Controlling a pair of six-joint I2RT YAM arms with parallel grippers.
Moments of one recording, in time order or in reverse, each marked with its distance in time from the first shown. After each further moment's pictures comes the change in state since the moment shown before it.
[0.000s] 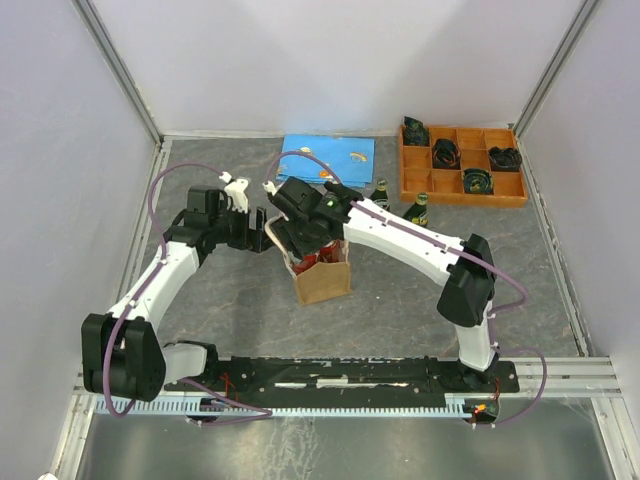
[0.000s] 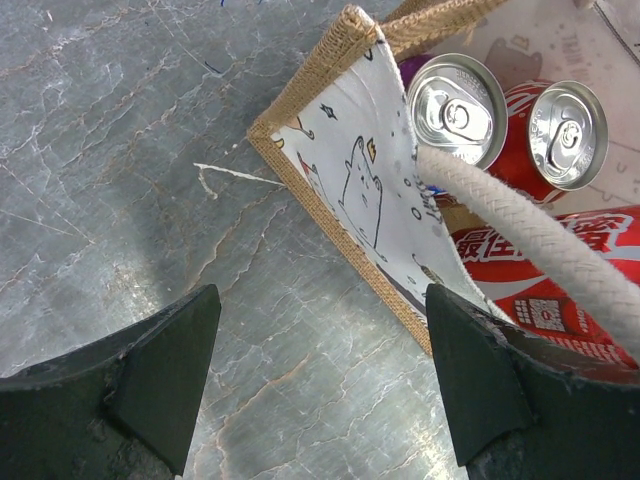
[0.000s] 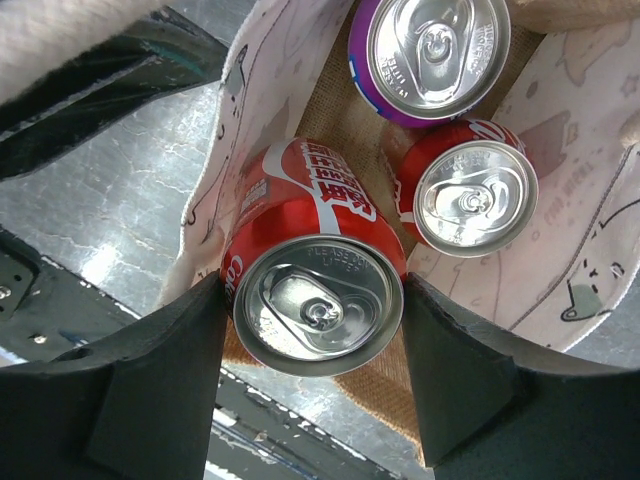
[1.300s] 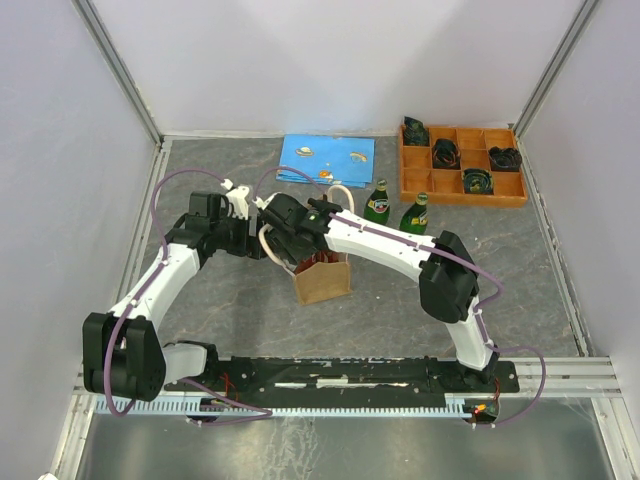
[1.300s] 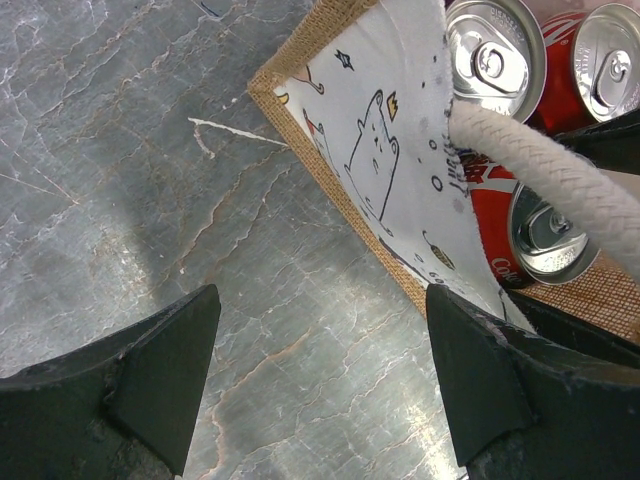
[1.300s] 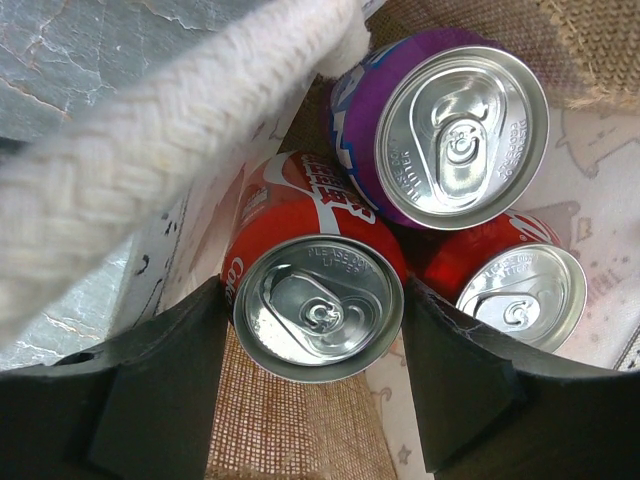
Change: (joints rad) left arm 0.001 0.000 -0.028 -0.044 -0.009 0.001; right arm 0.030 0.103 -0.082 0.164 0.129 -0.100
